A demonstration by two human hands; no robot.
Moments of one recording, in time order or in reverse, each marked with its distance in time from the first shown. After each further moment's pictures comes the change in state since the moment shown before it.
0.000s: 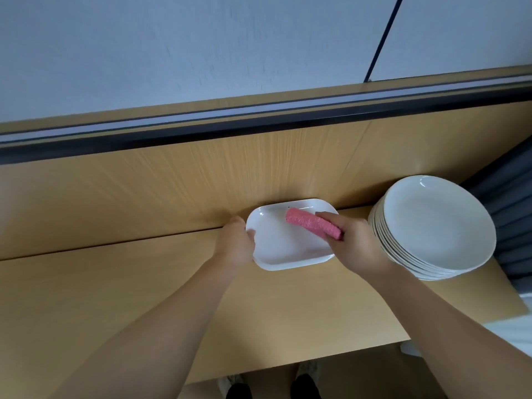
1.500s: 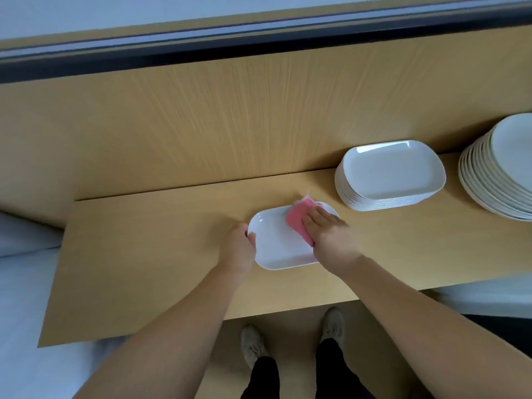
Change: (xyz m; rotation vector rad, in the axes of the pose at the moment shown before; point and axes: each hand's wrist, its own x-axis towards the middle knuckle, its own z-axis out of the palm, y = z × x) left_hand -0.050 -0.236 -0.034 -0.206 0.015 -0.060; right_hand -0.059 -0.106 0.220 -0.649 -0.223 -0.213
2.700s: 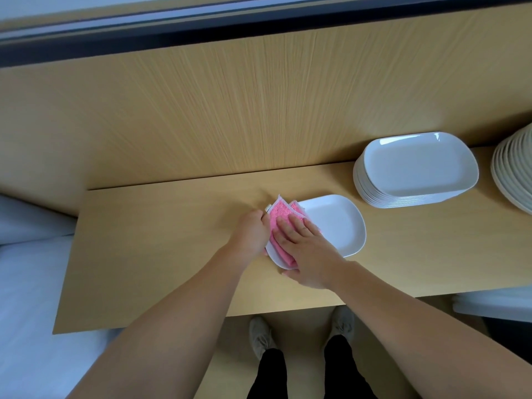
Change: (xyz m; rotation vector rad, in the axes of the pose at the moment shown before) left_hand 0.017 0.018 -0.013 -0.093 -0.158 -0.057; right_hand 0.012 -0.041 0.041 0.044 -0.325 -0.299
